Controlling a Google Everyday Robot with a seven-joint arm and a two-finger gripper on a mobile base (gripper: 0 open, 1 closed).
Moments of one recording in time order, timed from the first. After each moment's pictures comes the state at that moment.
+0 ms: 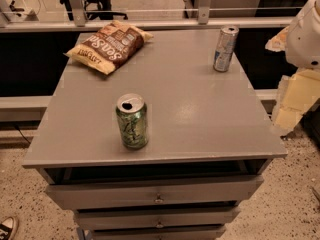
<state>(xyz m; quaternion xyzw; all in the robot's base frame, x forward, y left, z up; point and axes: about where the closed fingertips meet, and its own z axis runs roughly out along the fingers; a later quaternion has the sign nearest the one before) 0.438 -0.217 0.976 -0.60 0.78 -0.03 0.16</state>
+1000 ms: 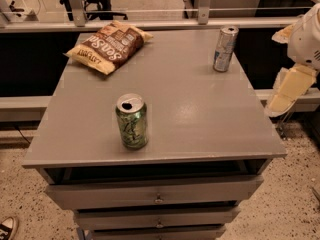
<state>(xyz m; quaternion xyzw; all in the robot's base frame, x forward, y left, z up) 0.503 -0.249 0.956 -0.57 0.78 -0.05 0.23</state>
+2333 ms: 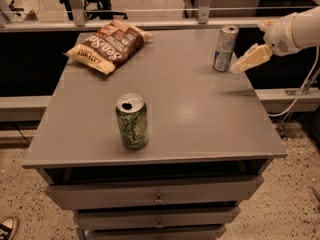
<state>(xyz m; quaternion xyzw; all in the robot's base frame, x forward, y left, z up) 0.705 -0.277 0.915 -0.45 0.77 0.06 0.46</state>
